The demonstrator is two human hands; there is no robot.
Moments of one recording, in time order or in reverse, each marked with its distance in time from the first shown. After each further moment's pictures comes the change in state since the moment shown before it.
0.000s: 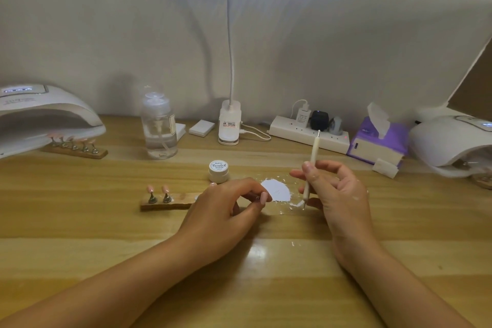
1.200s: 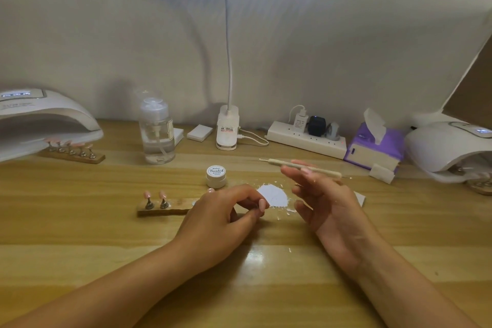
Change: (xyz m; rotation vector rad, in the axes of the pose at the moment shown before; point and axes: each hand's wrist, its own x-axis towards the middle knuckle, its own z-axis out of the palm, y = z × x) left_hand 0.000 -0.002 0.000 -0.013 -0.011 -0.011; right_hand -0.004 -0.018 -0.001 0.358 -0.268 0.275
